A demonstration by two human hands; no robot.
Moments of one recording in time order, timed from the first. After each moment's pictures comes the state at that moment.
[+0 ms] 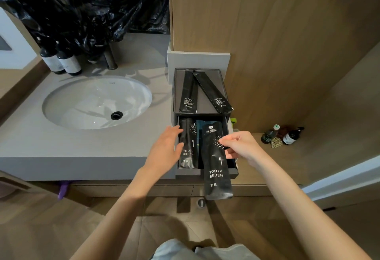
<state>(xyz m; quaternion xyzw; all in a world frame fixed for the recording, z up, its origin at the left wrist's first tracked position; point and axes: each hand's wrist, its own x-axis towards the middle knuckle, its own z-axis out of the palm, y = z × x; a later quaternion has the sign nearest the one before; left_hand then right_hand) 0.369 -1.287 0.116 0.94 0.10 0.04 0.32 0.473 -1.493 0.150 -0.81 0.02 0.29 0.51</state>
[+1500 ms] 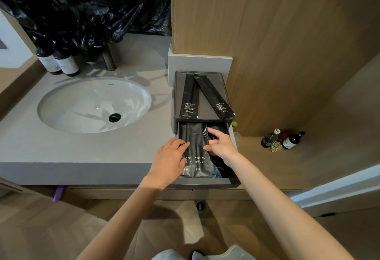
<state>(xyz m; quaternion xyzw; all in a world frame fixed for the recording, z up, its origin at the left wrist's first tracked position) 0.381 -1.290 0.093 0.99 0.05 -0.01 0.16 0.502 -1.438 0.090 -0.80 0.02 0.30 0.53</state>
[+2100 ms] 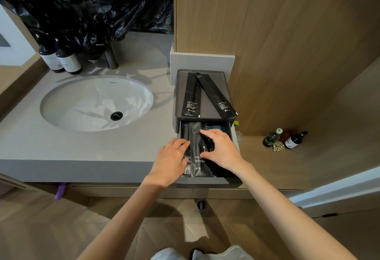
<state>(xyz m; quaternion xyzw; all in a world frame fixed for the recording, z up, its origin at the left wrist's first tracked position) 0.379 -1.290 0.088 0.98 0.04 0.00 0.17 0.482 -1.447 0.110 -0.91 -0.29 0.15 0.25</state>
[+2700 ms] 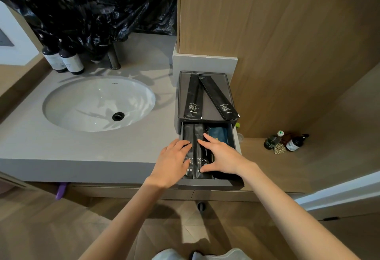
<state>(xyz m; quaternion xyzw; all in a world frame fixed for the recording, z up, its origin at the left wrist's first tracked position) 0.378 -1.288 0.086 0.98 0.04 0.02 0.19 0.484 -1.451 0.112 -0.88 -0.38 0.25 0.13</state>
